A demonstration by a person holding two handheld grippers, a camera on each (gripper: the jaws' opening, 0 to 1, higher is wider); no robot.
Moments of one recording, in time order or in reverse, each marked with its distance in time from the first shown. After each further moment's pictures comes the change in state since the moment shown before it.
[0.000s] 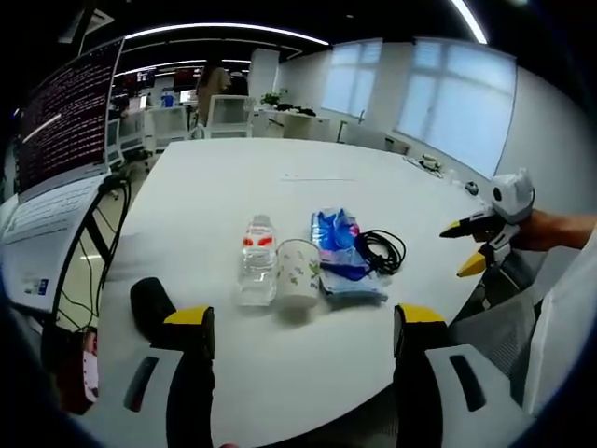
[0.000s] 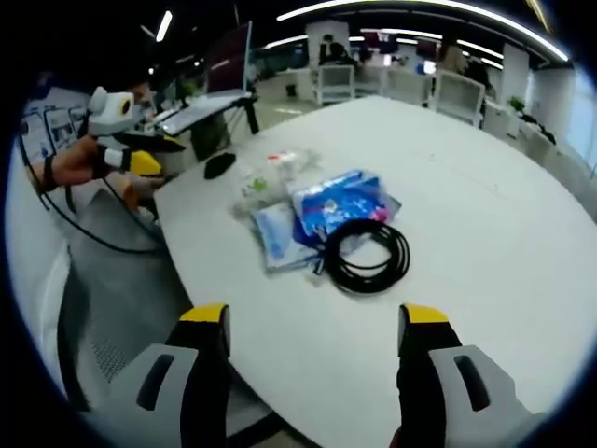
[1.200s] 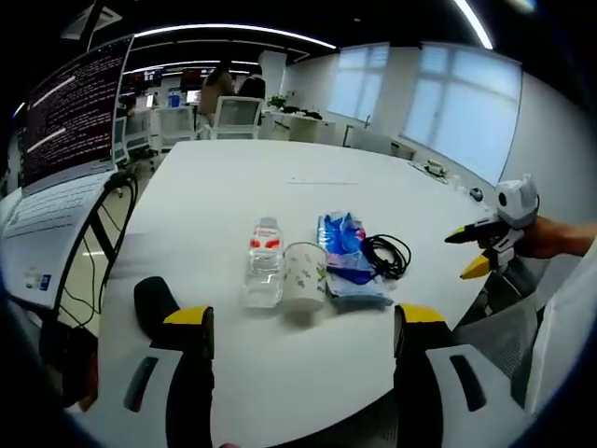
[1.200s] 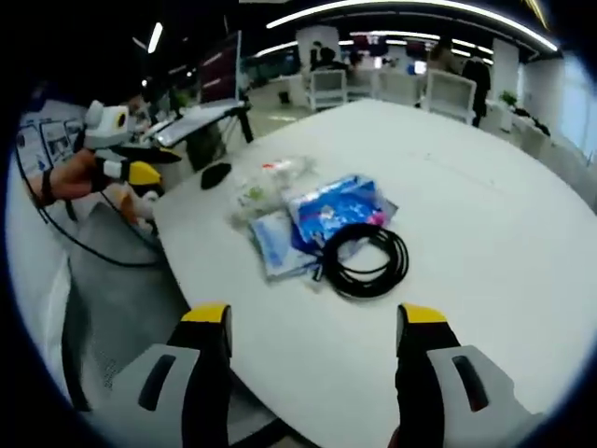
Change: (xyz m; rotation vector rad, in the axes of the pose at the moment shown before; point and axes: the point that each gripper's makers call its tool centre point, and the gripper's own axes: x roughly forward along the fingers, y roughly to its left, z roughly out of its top) left arm -0.001 0.005 0.002 -0.023 -0.015 0.019; right arm 0.002 -0.001 0.005 0.020 -0.017 -0.009
